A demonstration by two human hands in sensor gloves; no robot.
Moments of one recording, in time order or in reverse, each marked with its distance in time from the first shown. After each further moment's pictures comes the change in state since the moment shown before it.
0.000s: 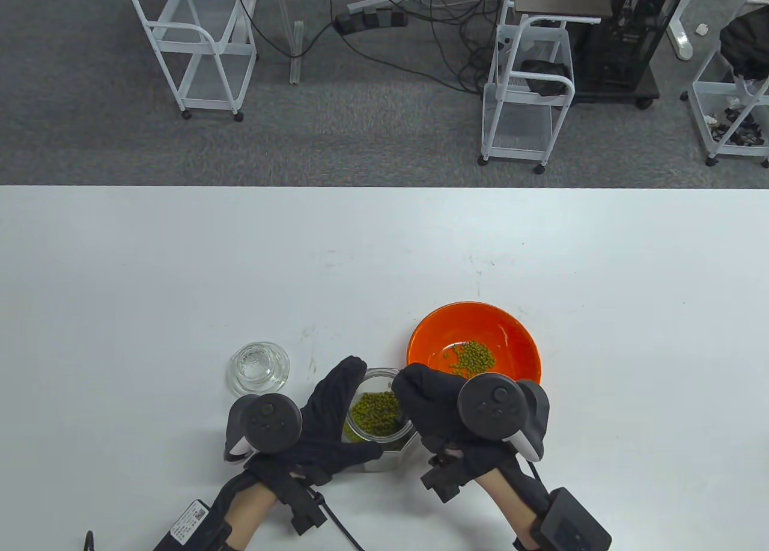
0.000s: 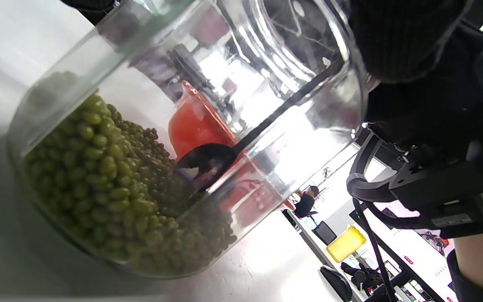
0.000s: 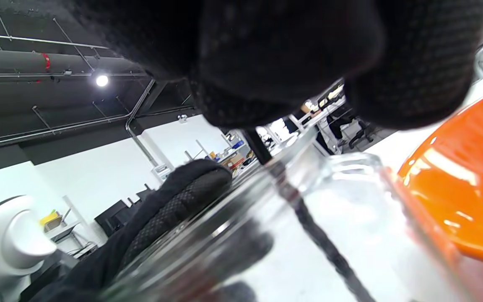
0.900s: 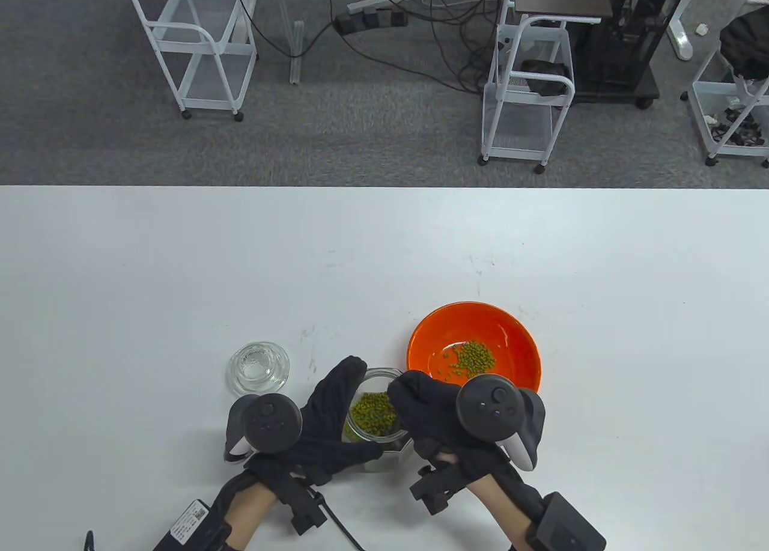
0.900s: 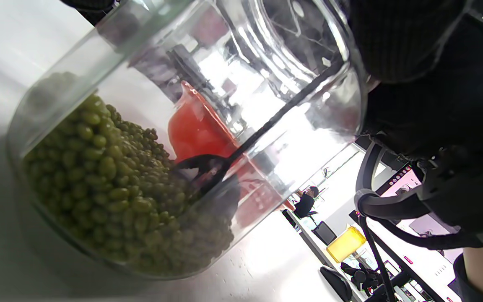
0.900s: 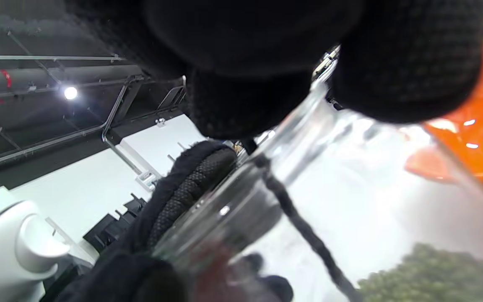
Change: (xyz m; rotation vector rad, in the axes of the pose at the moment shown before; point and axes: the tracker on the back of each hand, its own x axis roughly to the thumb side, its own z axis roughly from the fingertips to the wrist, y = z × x) left_hand 0.000 0.000 0.000 0.000 -0.003 0.001; right_hand -0.003 0.014 0.007 0.018 0.133 -0.135
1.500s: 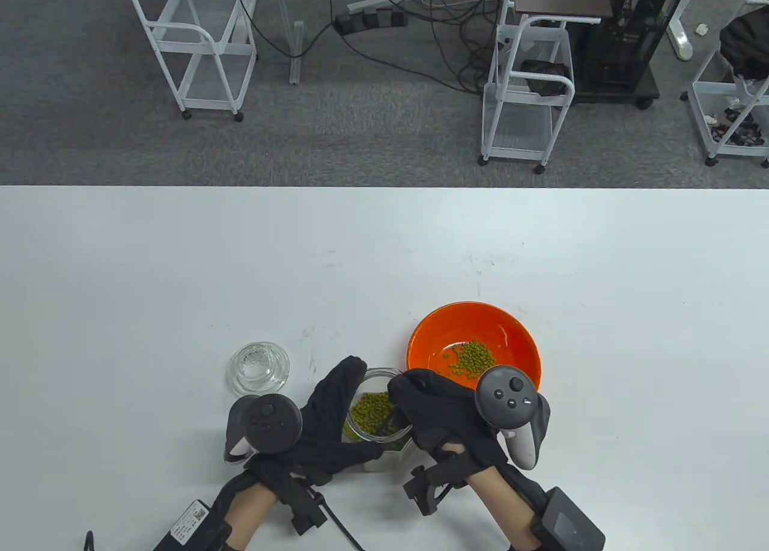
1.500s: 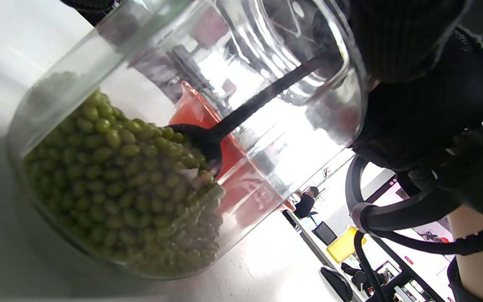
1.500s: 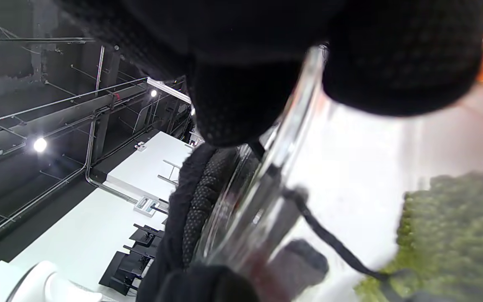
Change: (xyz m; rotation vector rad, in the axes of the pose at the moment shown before) left_hand 0.000 0.000 0.000 0.000 0.000 0.000; right_hand -0.025 0.003 -0.004 0.036 0.149 -0.264
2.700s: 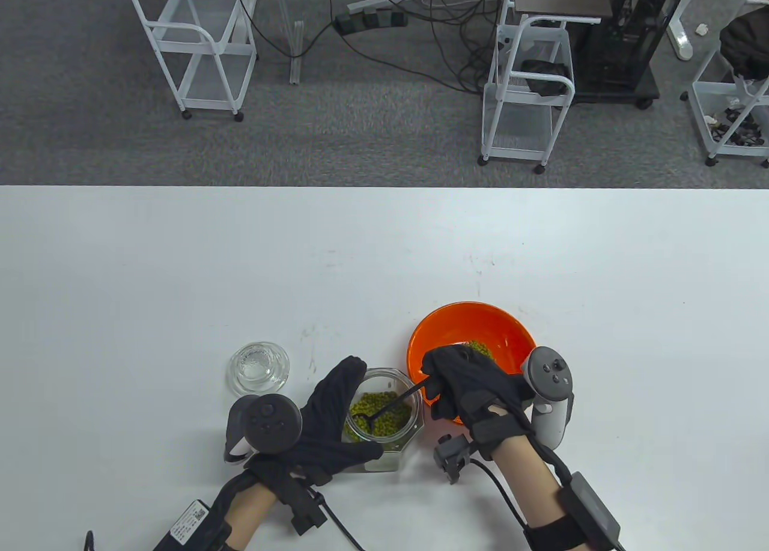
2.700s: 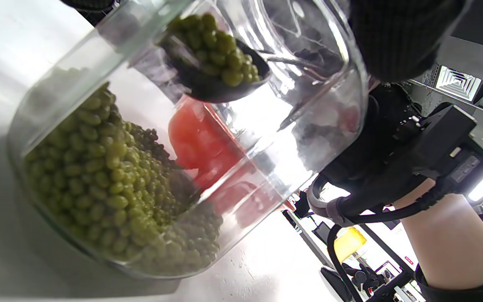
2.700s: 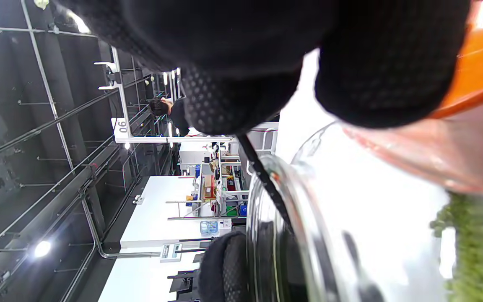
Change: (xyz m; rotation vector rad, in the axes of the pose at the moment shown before) left_hand 0.000 0.000 0.000 0.000 0.000 0.000; right_hand -0.055 -0.033 -0.025 -0.003 0.183 -0.432
